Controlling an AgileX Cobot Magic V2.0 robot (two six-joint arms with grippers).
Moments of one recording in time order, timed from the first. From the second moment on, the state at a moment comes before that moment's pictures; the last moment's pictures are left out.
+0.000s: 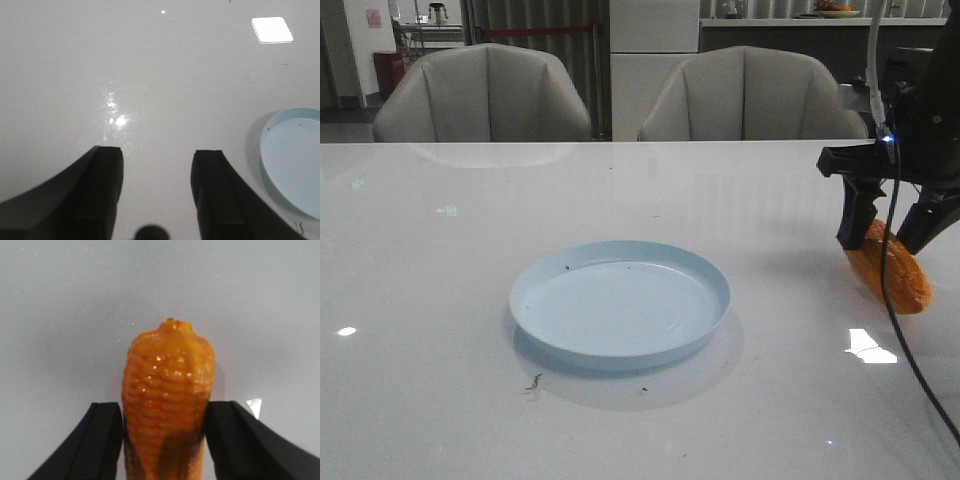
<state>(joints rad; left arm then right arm) -0.02 0.97 -0.92 -0.22 0.68 0.18 0.05 1.98 -1.41 0.21 0.78 -0.06</state>
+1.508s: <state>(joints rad) -0.02 0.97 -0.92 -0.22 0.68 0.18 0.53 2.15 -1.92 0.28 1.04 -0.18</state>
